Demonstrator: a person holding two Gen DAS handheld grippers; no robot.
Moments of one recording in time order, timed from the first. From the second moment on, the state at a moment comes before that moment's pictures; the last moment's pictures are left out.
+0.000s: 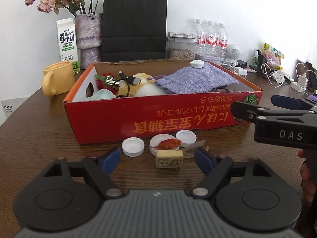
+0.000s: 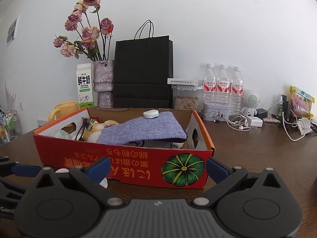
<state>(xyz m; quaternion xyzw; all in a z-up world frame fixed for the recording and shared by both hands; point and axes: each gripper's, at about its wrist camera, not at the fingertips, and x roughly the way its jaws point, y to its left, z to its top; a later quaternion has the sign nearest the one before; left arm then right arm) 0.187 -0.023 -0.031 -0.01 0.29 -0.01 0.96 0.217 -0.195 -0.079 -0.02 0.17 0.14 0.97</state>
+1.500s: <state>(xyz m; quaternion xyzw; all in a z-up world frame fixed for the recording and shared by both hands) 0.167 0.051 -0.028 -0.06 0.25 0.04 0.96 0.209 -0.136 -0.086 -0.08 0.21 0.23 0.95</state>
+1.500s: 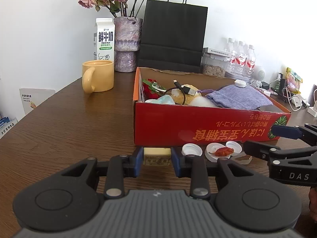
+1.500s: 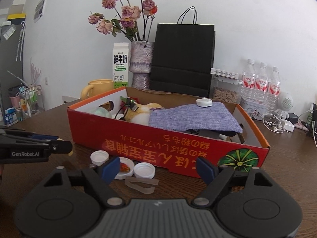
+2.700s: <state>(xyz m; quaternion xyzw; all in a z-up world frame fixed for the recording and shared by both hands) 0.167 0.058 -0.030 -0.08 0.26 0.03 0.96 0.203 -0.102 -0.087 -0.09 0.22 0.30 0.92</state>
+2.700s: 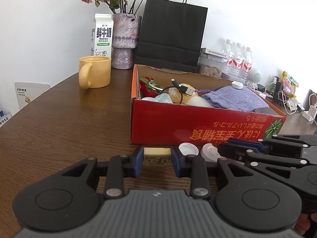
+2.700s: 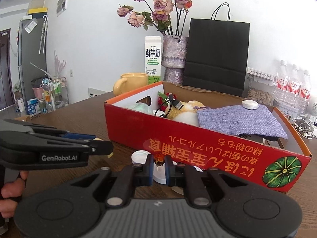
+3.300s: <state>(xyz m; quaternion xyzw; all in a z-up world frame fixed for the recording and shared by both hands) 0.162 0.039 0.016 -0.08 0.17 0.02 0.98 0.198 -0.144 -0.057 -0.02 0.13 0.27 0.95</state>
